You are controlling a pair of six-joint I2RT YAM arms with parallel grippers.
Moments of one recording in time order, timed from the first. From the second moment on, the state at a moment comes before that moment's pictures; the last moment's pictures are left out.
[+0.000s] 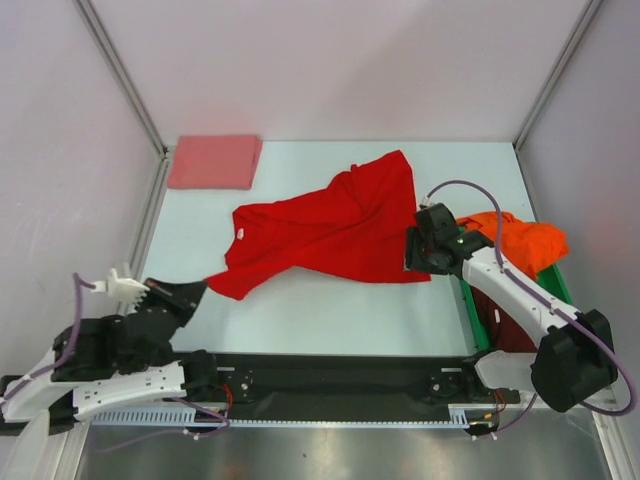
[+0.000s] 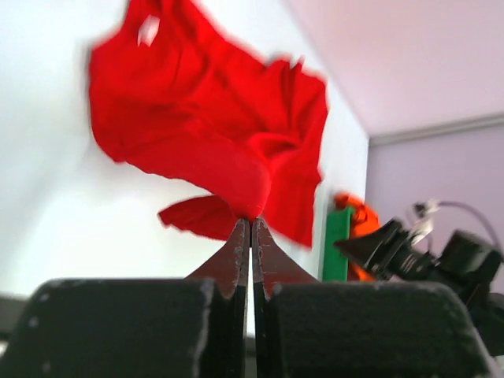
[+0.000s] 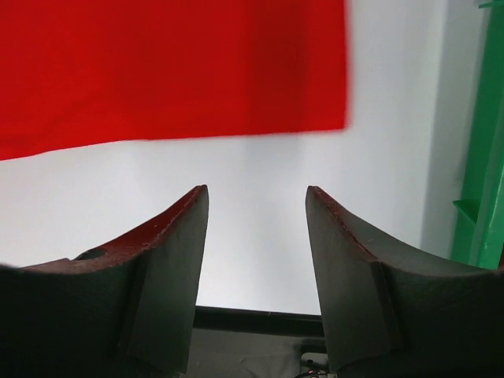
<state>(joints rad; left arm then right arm) -1.27 0.30 0.91 -1.35 -0.99 -1.63 0.46 1.25 0.93 -0.68 0.15 0.49</state>
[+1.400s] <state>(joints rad) -1.27 0.35 0.96 -1.35 -1.15 -1.43 0.49 1.43 0.70 -0.36 0.15 0.75</state>
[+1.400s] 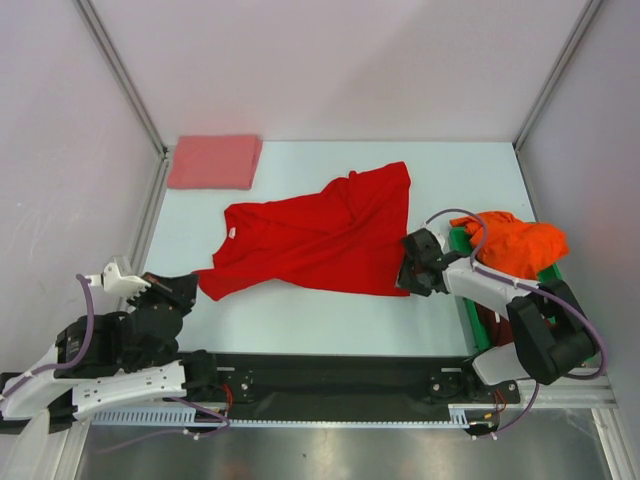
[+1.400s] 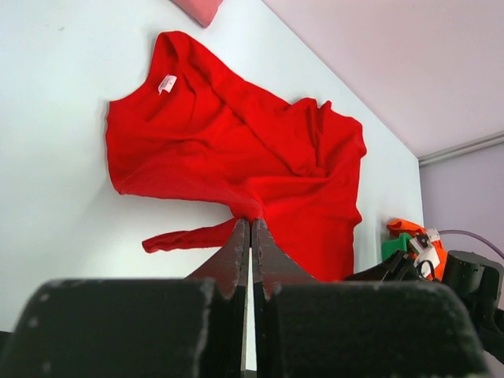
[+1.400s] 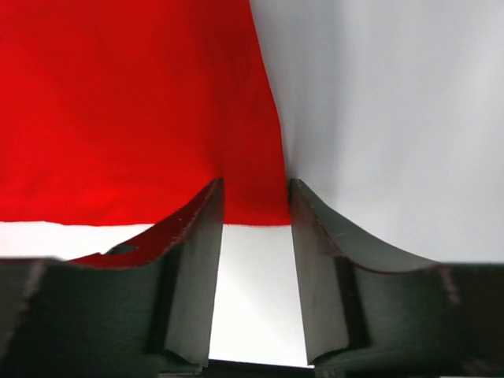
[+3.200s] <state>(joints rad) -1.27 0.29 0.95 -1.26 -1.15 -1.19 0.52 1.30 0.67 -0.50 0.19 0.77</state>
